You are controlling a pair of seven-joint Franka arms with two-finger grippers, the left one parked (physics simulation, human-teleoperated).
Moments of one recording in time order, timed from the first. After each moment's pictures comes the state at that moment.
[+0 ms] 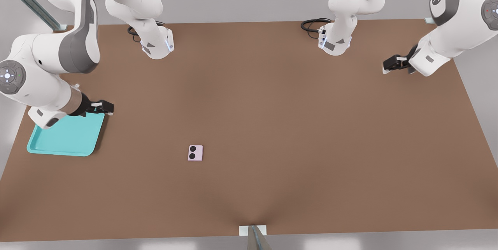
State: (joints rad) arm -0.05 0.26 0.10 -1.28 -0.04 1.41 0.00
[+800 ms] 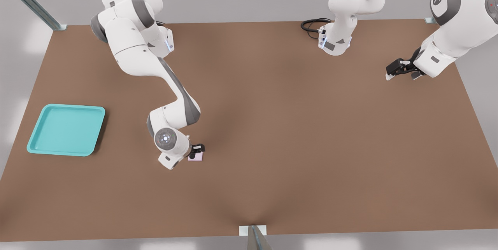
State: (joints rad) arm 0.25 0.74 0.18 -1.38 -0.08 2.03 0.31
